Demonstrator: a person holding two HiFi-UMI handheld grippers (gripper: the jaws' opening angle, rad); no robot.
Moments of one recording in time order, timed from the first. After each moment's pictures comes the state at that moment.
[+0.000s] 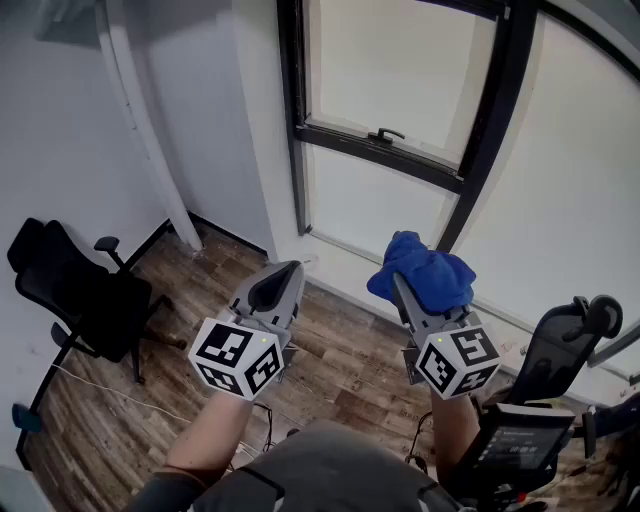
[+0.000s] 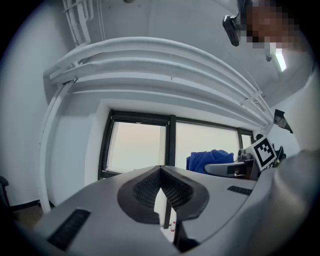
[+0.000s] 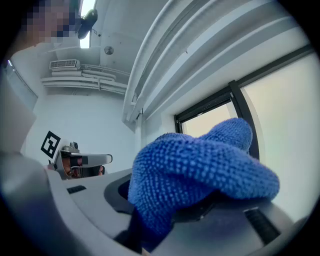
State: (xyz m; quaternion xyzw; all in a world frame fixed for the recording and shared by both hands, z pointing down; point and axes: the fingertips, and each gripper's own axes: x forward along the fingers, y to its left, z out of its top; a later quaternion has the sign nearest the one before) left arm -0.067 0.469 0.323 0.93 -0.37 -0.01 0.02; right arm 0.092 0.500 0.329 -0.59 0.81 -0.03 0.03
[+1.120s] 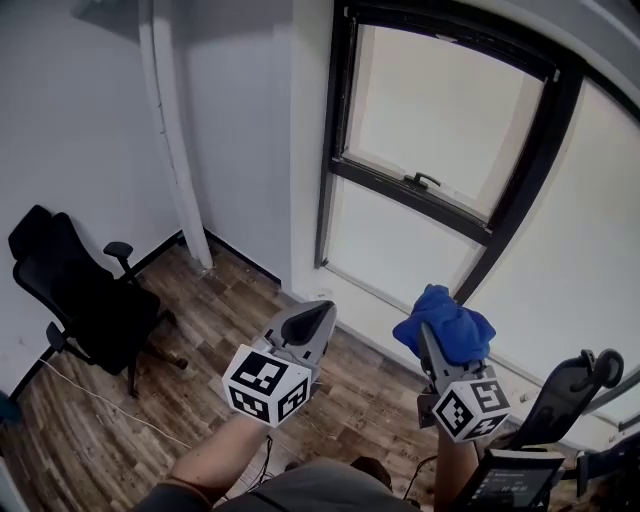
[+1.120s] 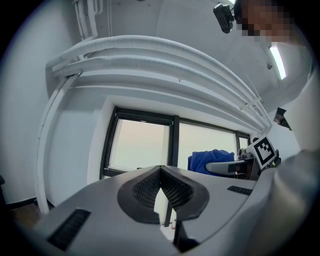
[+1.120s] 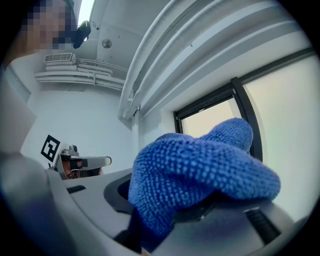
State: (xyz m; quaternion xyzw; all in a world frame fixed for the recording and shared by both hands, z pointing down) left arm -0.132 0.423 0.351 0.94 -0.35 -0.02 0.04; right arm 0.031 0.463 0.354 -0.61 0.79 -0.05 0.02
